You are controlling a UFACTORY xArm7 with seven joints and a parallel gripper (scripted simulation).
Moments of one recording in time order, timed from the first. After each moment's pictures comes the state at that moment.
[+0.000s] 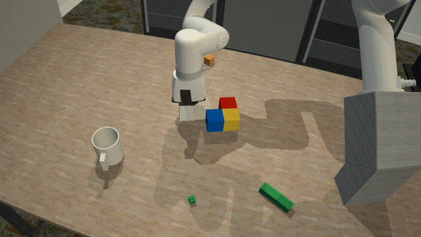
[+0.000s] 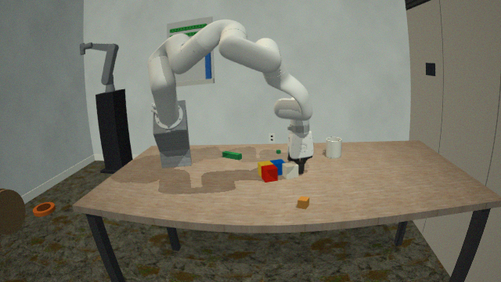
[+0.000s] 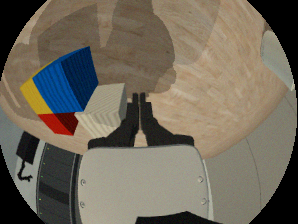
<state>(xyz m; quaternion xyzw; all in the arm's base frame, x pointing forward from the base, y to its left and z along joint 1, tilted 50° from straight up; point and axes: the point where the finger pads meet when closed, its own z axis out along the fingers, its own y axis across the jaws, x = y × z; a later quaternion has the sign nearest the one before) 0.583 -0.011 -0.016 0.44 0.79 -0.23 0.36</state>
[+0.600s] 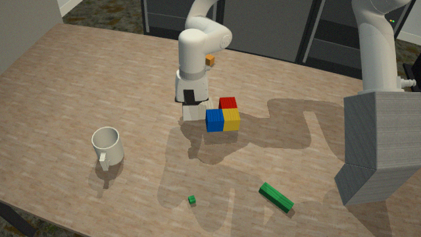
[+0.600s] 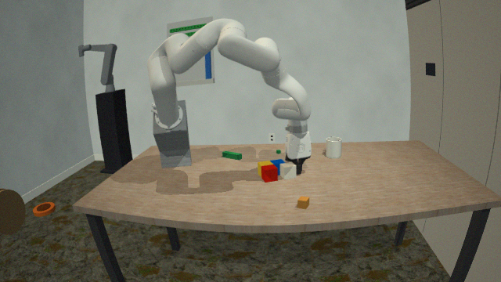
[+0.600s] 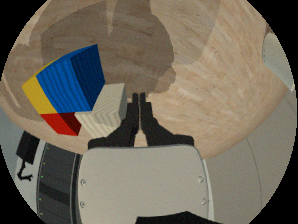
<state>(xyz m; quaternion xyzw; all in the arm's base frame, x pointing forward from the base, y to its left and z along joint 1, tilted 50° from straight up) 0.575 -0.016 -0.016 0.44 0.79 -0.23 0.36</state>
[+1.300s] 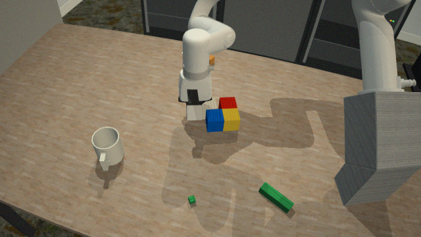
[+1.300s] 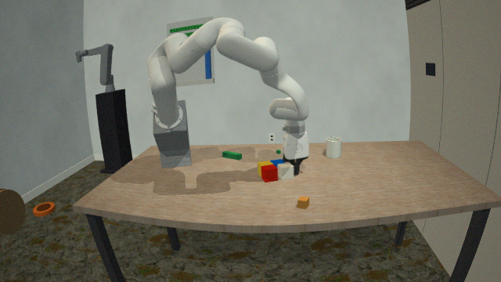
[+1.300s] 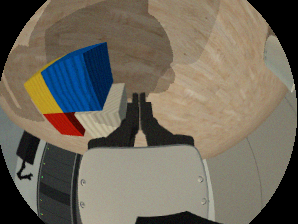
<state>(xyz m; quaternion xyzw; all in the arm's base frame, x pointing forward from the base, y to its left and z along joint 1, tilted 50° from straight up) 0.565 -0.022 -0.015 0.44 0.79 -0.23 0.36</state>
